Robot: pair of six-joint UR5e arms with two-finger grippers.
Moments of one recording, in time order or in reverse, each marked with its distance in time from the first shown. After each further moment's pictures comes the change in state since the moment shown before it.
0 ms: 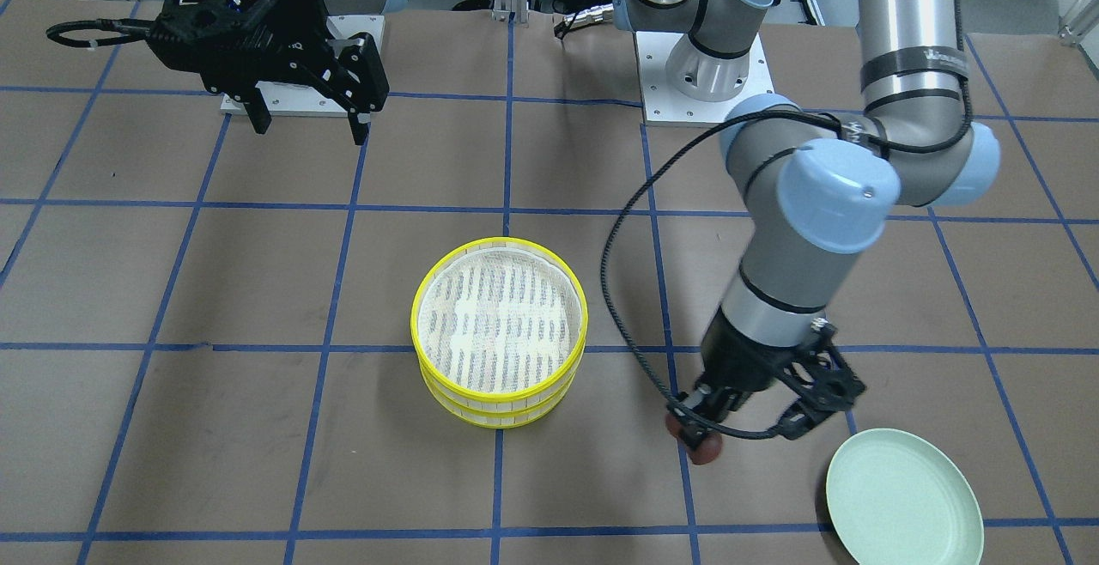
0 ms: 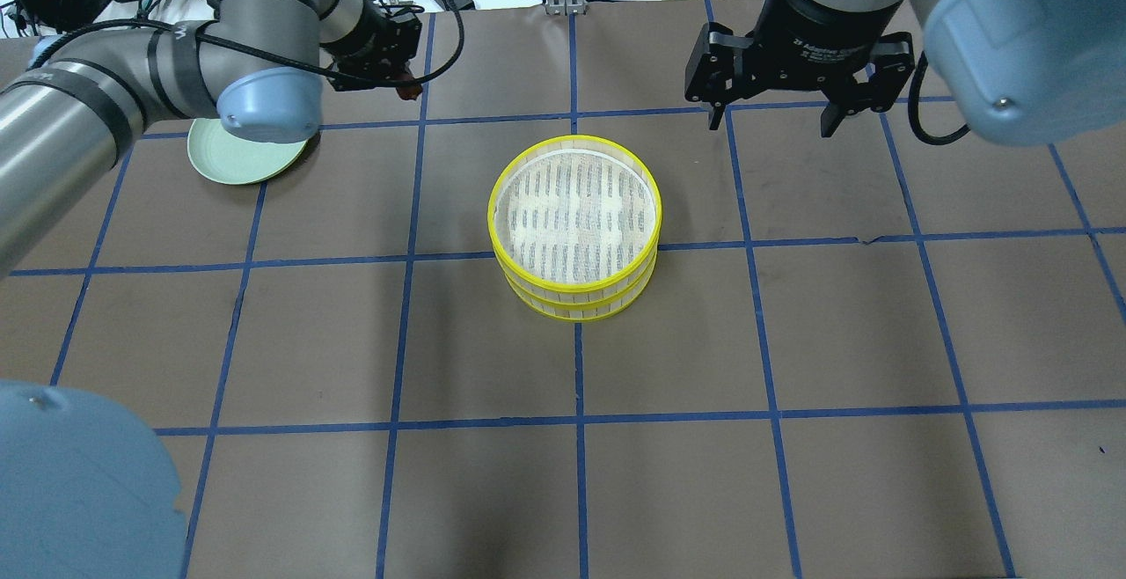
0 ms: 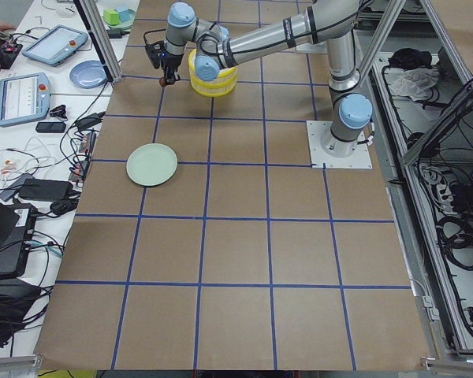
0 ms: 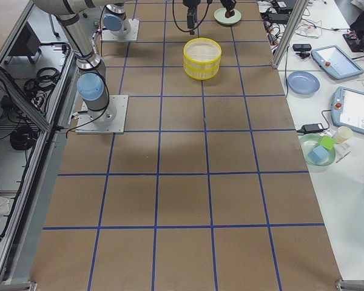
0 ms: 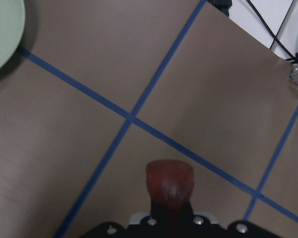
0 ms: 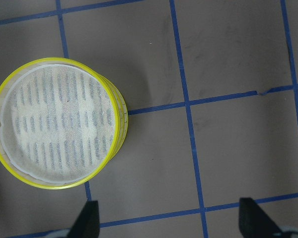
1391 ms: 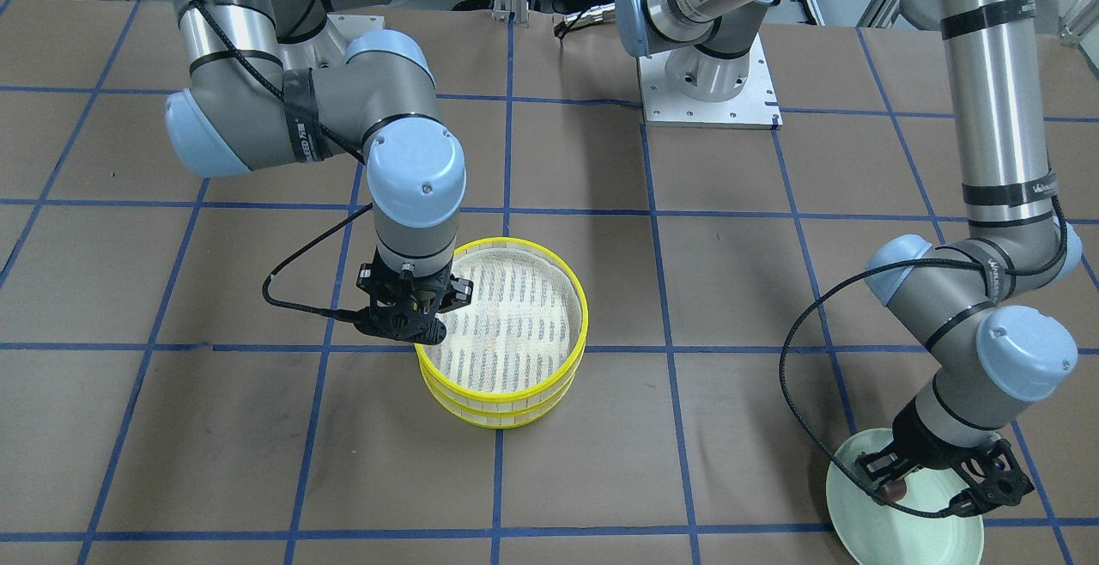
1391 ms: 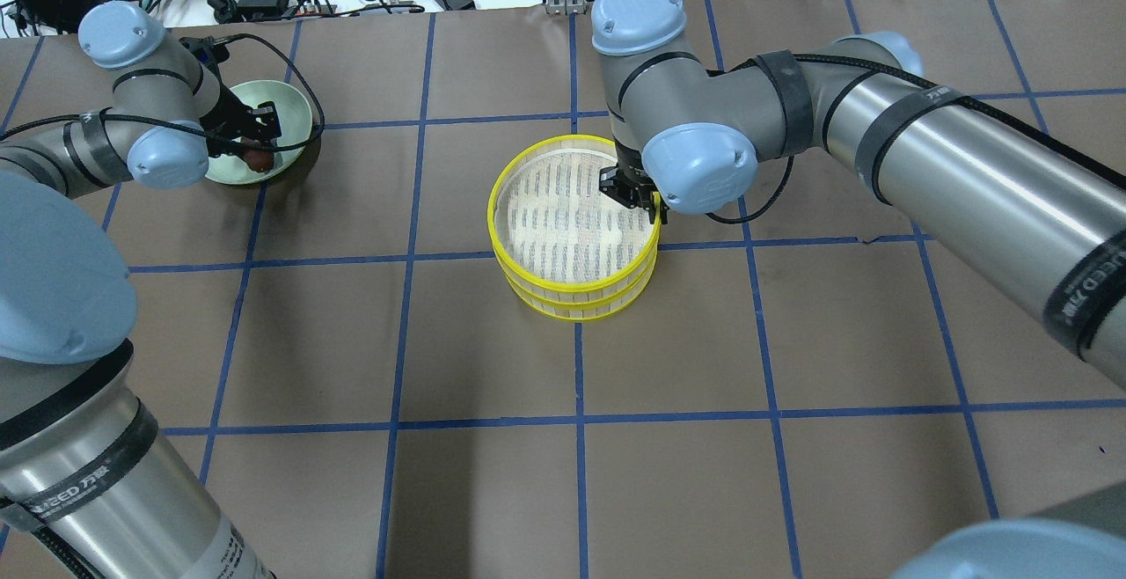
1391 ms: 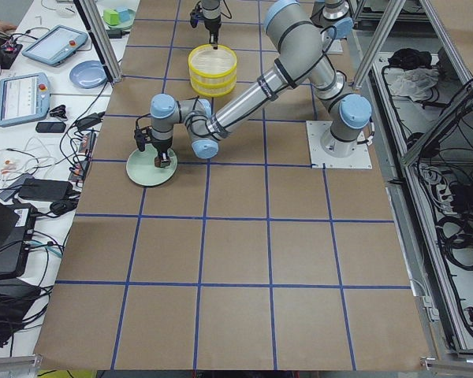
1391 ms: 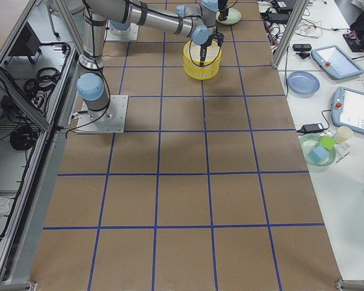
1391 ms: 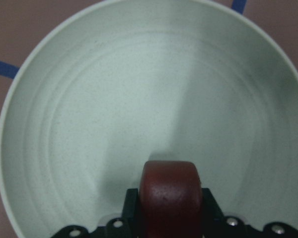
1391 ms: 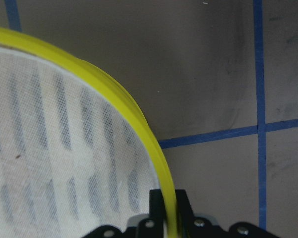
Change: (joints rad) left arm 0.405 -0.260 0.010 0.119 0.063 0.660; right arm 0.153 0.437 0.097 -0.338 -0.114 0.168
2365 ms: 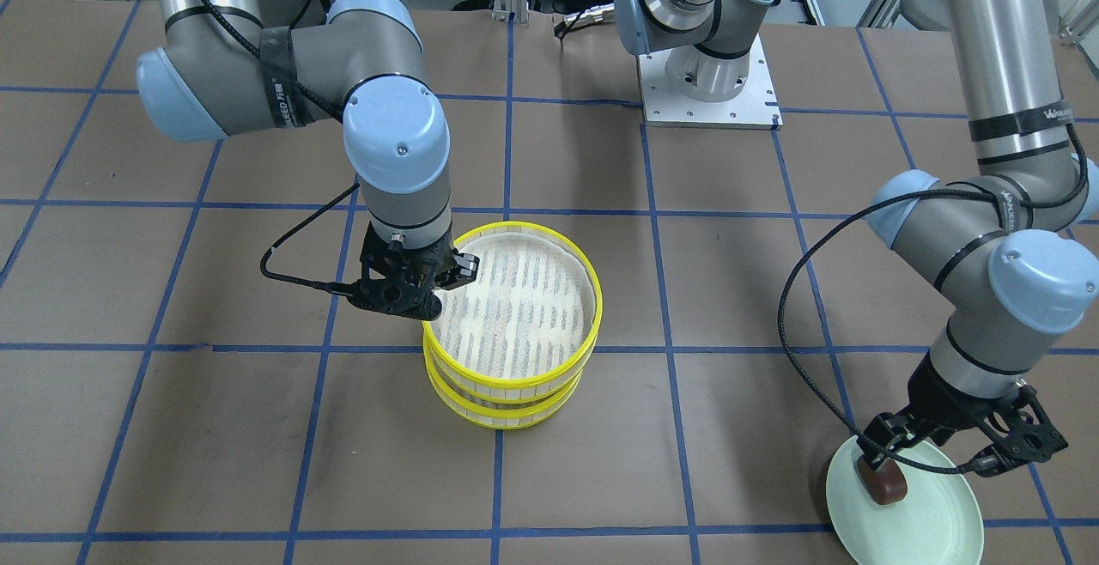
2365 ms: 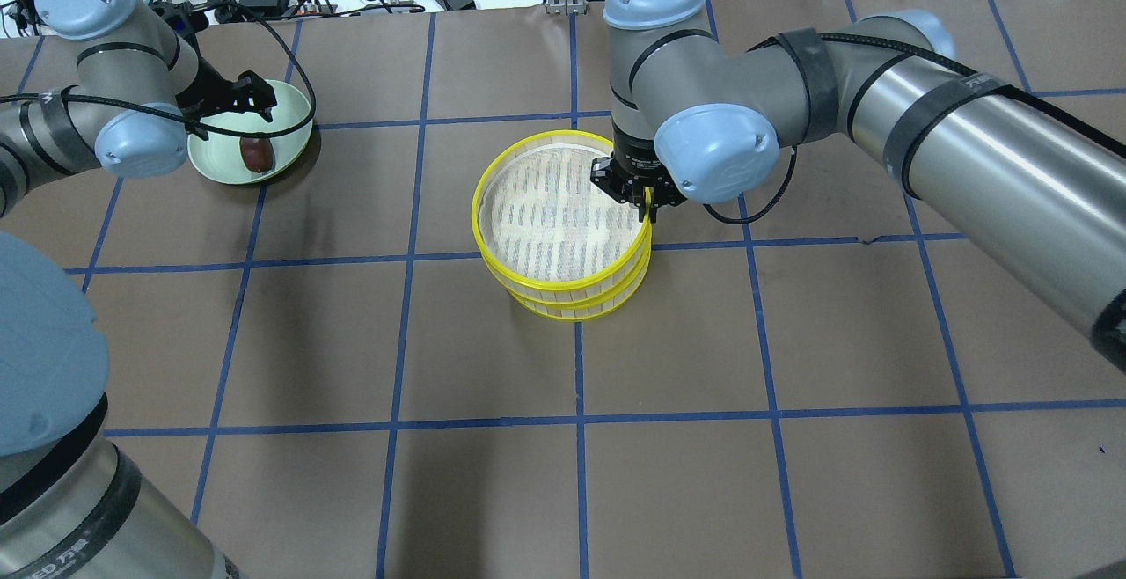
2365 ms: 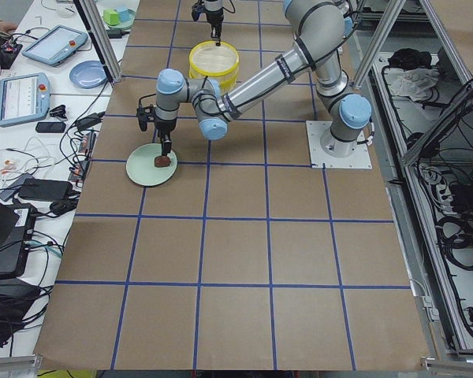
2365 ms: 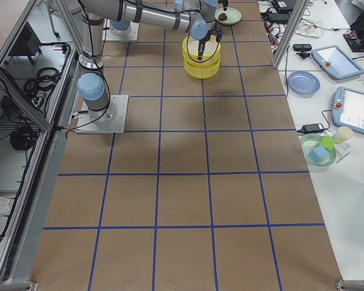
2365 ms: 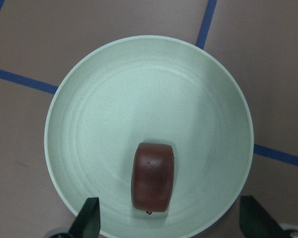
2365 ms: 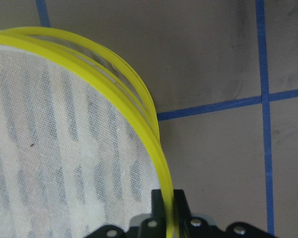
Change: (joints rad) left arm -0.023 0.125 -0.044 -0.009 0.030 0.009; right arm -0.002 -0.059 -0.005 0.040 0.080 0.039
